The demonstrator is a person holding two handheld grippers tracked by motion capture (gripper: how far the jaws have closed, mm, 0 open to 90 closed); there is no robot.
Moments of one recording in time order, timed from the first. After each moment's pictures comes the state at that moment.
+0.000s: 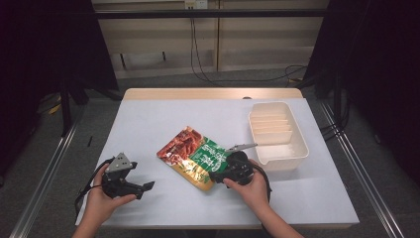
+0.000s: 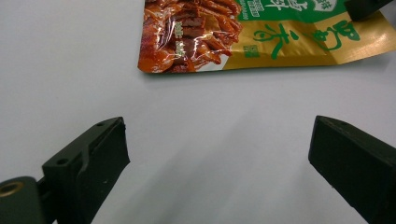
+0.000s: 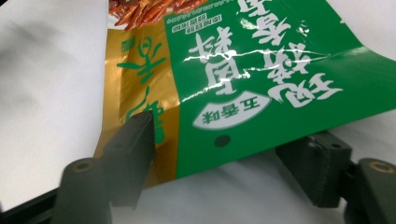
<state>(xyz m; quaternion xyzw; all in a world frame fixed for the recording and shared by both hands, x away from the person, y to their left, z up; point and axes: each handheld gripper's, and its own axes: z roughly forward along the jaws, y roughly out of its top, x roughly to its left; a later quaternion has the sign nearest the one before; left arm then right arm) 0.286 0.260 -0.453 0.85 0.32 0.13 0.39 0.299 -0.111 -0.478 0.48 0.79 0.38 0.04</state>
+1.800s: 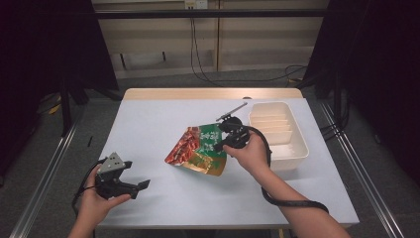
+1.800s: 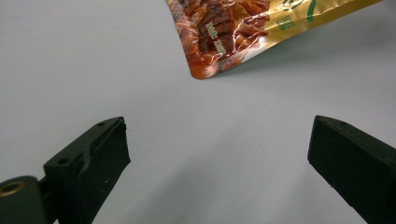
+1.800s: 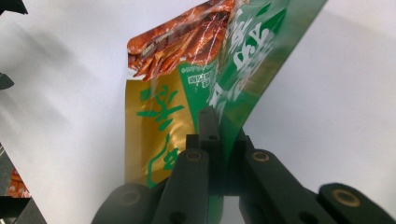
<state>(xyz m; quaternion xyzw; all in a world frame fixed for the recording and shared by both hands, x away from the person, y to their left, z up) 0.282 0.272 -0.447 0.84 0.33 0.14 0.41 0.354 -0.101 -0.385 0.46 0.84 0.29 0.01</state>
